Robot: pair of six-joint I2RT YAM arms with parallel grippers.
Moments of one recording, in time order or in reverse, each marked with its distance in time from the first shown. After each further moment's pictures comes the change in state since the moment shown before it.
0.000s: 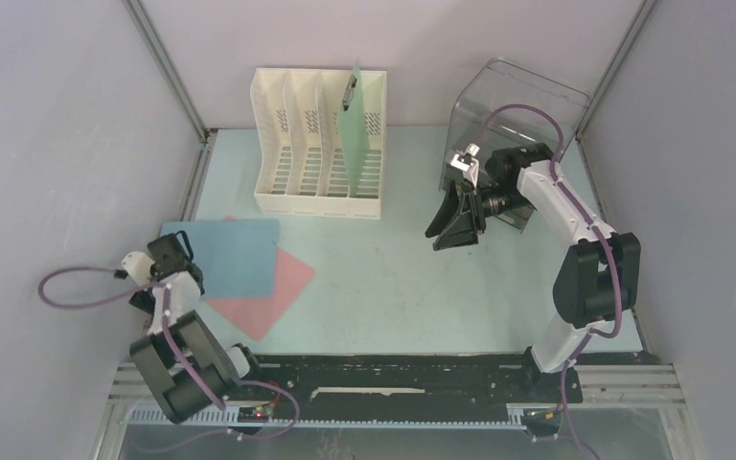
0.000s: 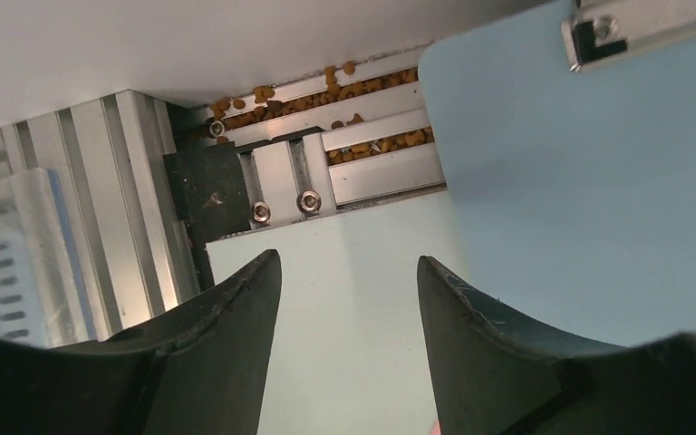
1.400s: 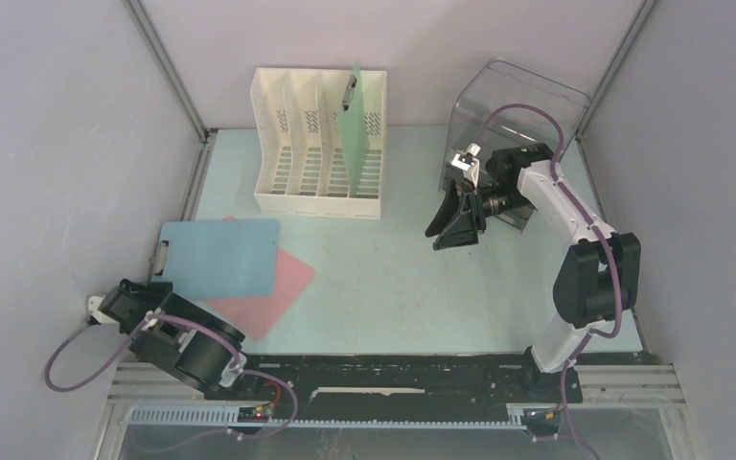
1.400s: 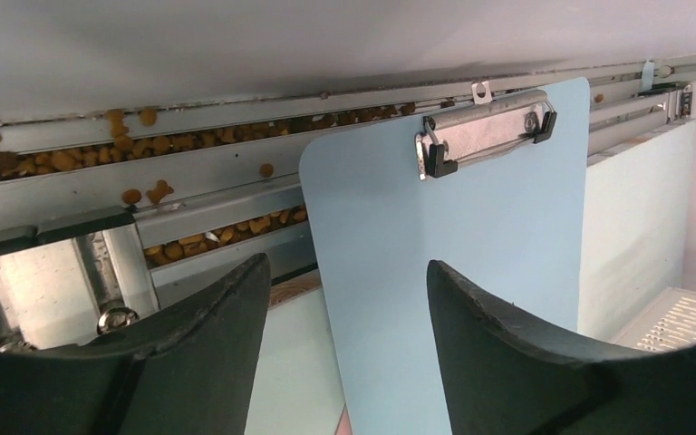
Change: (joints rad) left arm 0.566 0.028 -0.236 0.650 0.917 -0.145; right arm -0.002 0.000 0.000 -0.004 -0.007 -0.011
